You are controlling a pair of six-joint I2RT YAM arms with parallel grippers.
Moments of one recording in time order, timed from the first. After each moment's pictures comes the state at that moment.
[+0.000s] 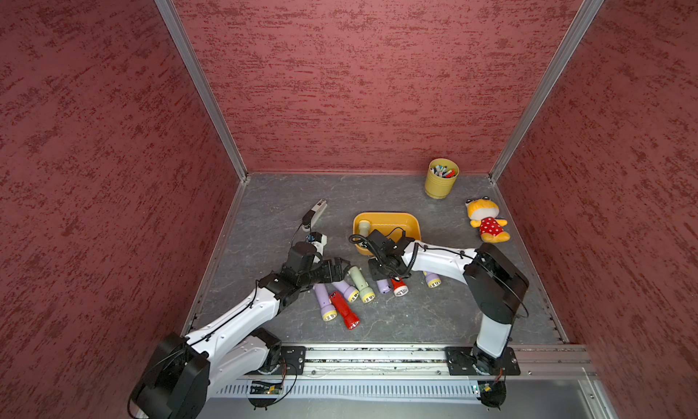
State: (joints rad) left arm -0.52 1.02 0.46 -0.11 0.23 -0.61; right arm 0.84 1.85 1.16 -0.59 0.03 0.64
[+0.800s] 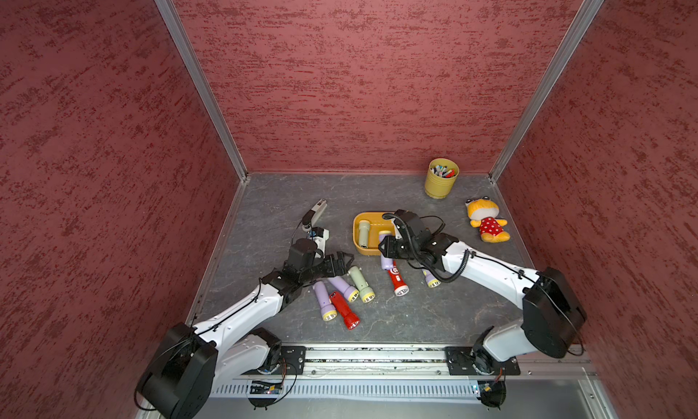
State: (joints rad) left arm -0.49 1.08 0.46 0.06 0.26 -0.65; right arm 0.66 1.50 1.01 -0.32 -0.11 0.70
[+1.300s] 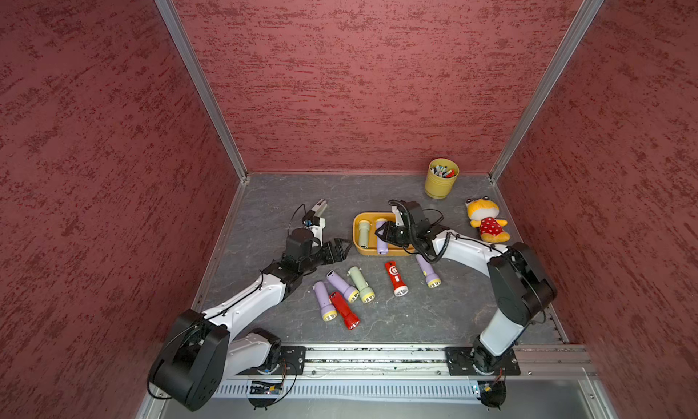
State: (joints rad) left arm -0.43 1.19 0.52 0.16 0.31 -0.66; right arm 0.53 1.74 1.07 -0.07 -0.27 0.78
